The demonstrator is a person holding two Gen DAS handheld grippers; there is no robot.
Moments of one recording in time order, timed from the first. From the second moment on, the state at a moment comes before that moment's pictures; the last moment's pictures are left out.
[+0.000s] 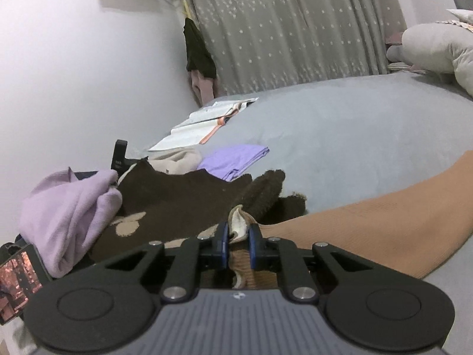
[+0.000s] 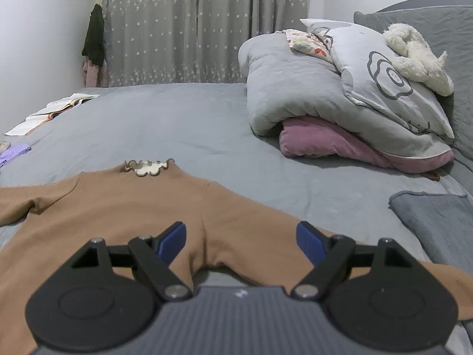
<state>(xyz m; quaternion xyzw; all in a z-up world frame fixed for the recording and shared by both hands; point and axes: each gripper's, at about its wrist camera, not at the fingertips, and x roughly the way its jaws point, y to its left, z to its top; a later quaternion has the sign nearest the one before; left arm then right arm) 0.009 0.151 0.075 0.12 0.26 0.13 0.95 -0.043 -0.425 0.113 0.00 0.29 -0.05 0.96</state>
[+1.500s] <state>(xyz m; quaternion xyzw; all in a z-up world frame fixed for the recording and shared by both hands) 0.146 0.232 0.094 -0.08 0.25 0.20 0.94 -0.044 -0.438 0.117 0.00 0.28 -0.08 0.96</state>
